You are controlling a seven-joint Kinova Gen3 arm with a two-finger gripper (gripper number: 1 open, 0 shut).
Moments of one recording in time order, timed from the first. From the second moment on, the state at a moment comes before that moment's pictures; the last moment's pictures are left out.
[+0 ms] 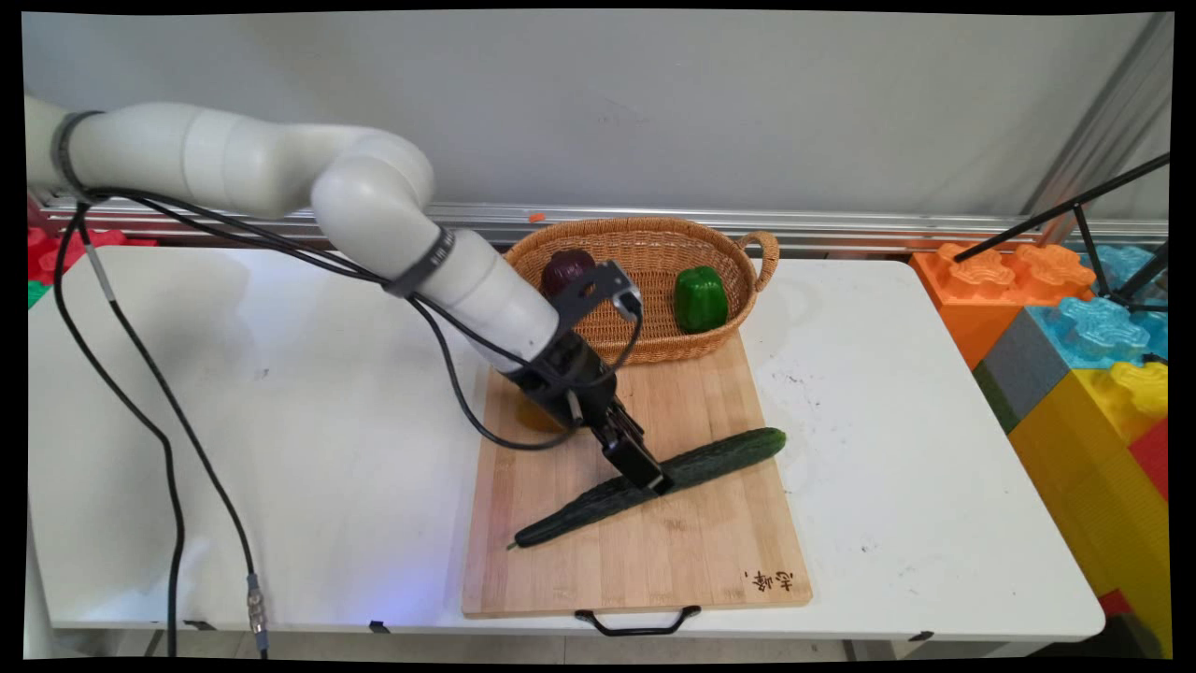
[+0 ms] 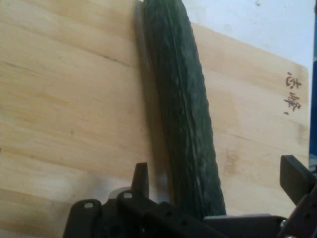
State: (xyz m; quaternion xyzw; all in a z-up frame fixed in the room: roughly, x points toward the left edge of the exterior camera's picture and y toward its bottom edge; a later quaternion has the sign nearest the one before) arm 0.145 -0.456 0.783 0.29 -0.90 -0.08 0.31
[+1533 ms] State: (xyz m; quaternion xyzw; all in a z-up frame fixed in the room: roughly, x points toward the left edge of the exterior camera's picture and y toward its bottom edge) arm 0.132 -0.462 0.817 0.29 -0.90 -0.09 0.33
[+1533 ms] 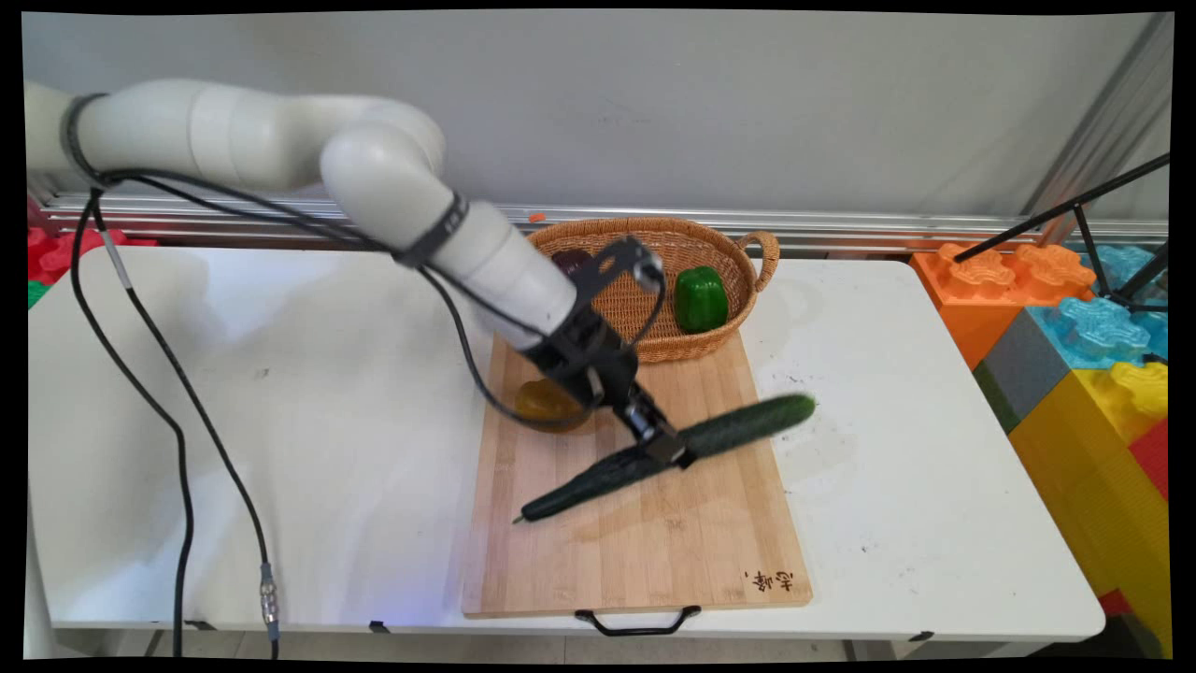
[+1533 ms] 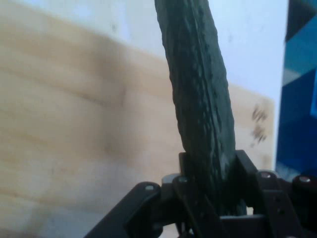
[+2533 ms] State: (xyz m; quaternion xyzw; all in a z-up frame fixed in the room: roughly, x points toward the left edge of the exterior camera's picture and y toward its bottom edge) arm 0.141 -0.561 0.932 0.33 -0.83 0.05 0.44
